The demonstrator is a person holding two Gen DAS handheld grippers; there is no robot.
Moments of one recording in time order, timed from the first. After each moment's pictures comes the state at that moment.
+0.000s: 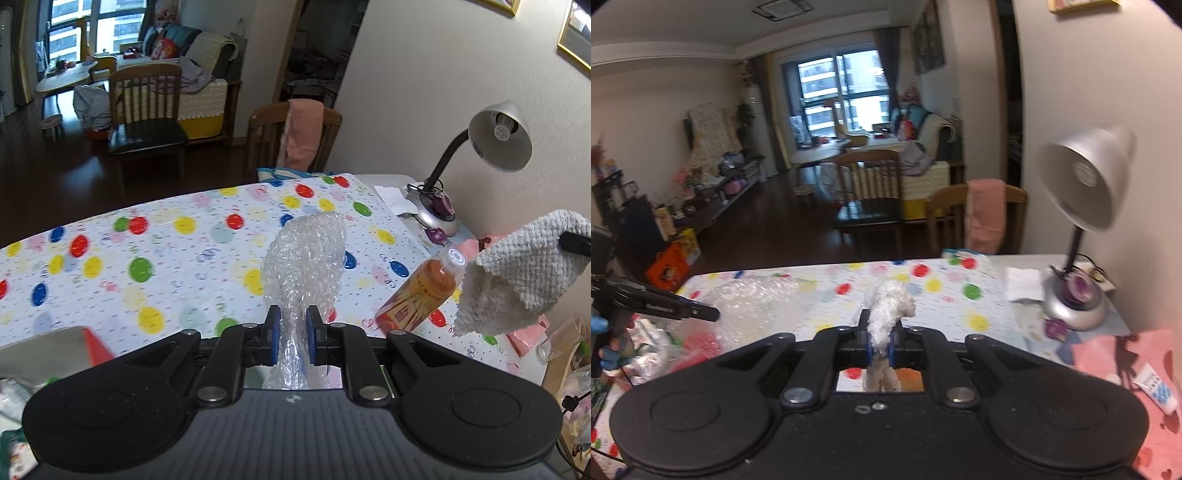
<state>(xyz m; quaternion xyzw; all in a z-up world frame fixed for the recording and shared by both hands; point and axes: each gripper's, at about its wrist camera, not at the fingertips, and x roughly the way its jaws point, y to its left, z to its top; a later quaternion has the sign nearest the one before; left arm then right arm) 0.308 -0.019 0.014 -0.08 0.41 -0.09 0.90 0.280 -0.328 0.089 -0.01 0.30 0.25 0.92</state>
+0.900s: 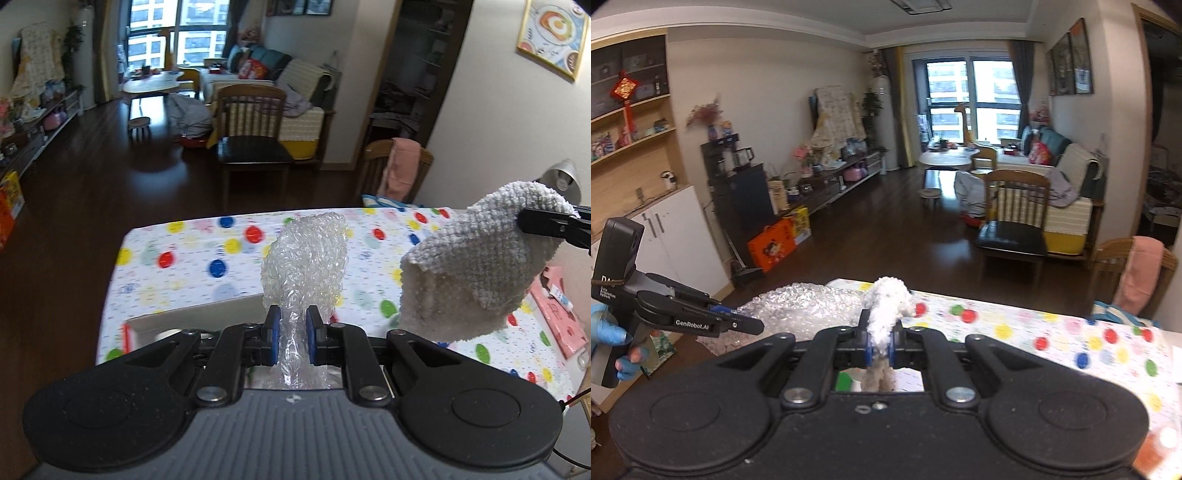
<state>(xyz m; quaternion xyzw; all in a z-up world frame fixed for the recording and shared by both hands) 0.170 0.195 0.059 -0.10 0.38 0.03 0.92 0.238 -0.036 0.117 -0.06 0.27 0.43 0.86</state>
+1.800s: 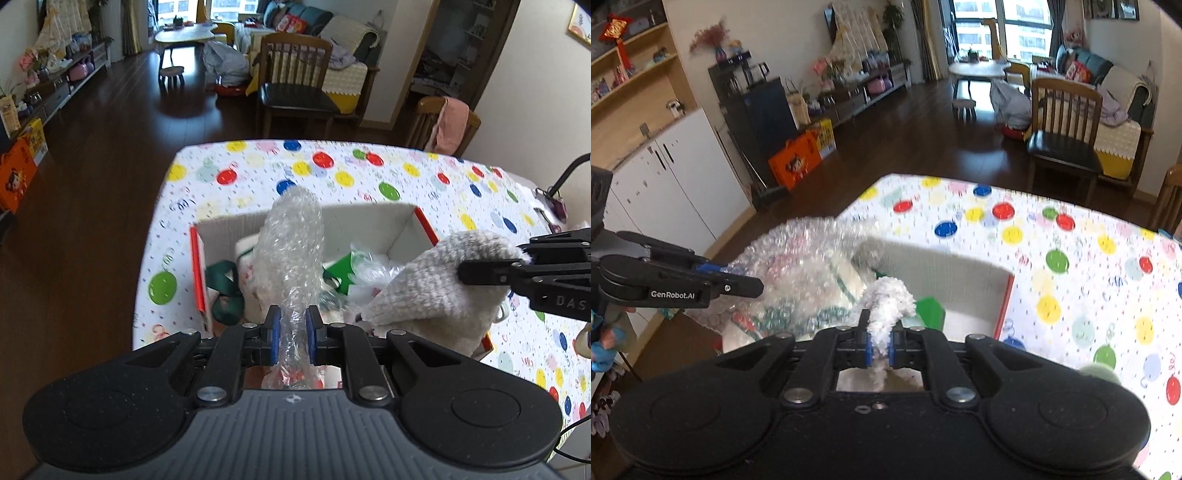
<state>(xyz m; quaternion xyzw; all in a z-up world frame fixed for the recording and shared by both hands) 0.135 0.273 -0.034 -0.12 0.45 0.06 0.88 0.201 0.089 0.005 -0.10 0.41 0.44 0.79</state>
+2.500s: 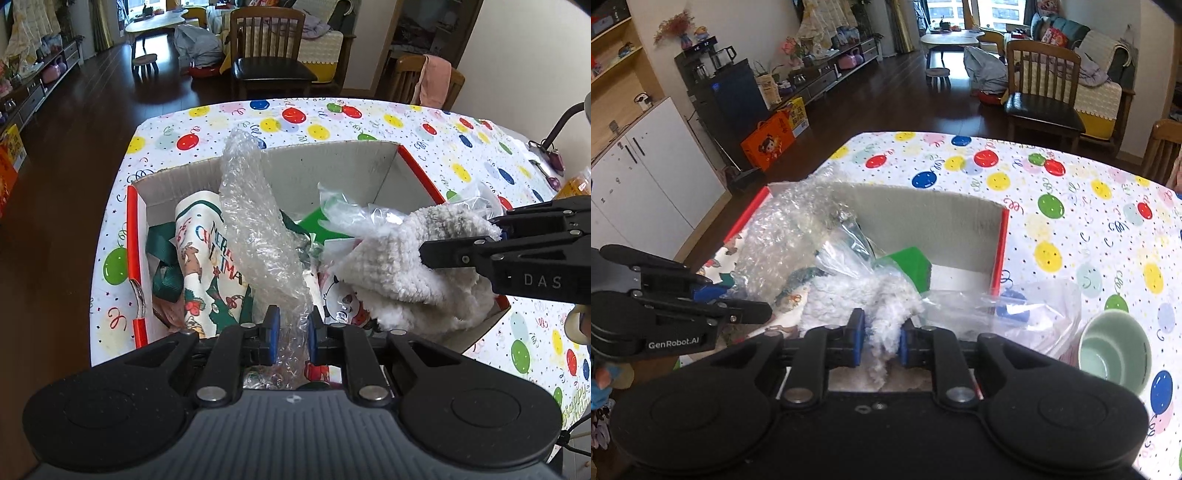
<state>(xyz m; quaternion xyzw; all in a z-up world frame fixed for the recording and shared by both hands) 0.149 0.237 -0.088 -0.08 0.48 0.03 0.87 0.203 0.095 -0.045 -0.10 0.45 0.40 0.80</state>
